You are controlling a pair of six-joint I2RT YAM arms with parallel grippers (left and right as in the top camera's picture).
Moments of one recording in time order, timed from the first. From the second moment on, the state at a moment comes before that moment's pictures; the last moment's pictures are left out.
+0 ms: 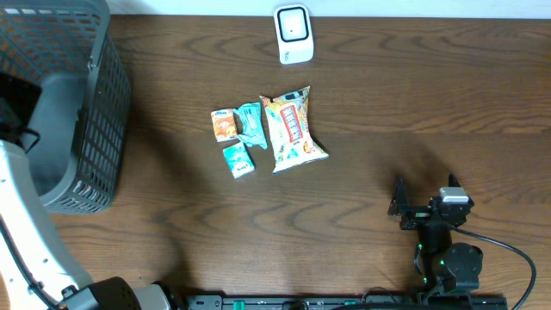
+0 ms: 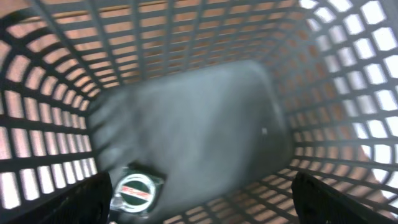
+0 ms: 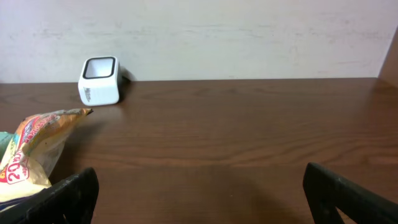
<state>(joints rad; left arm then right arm) 0.55 1.50 1.68 -1.08 -0.19 -0.67 0.03 0.01 0.01 -0.07 0.02 0.03</state>
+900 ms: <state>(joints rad) 0.60 1.92 1.59 -1.28 -0.08 -0.38 0.03 0.01 0.01 -0.07 0.02 0.03</state>
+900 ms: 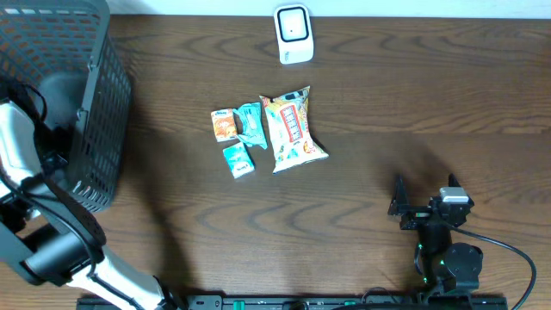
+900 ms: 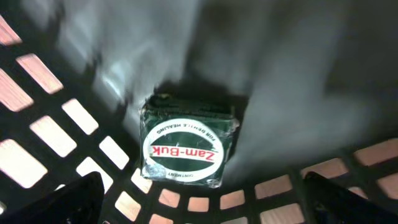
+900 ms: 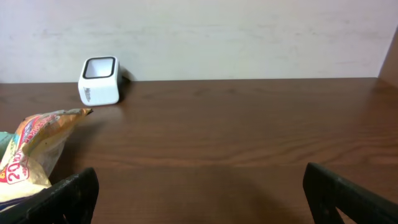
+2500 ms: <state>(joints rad) 0.71 1.94 1.86 -1.36 0.21 -0.29 0.03 0.01 0.01 -0.07 0.02 0.03</state>
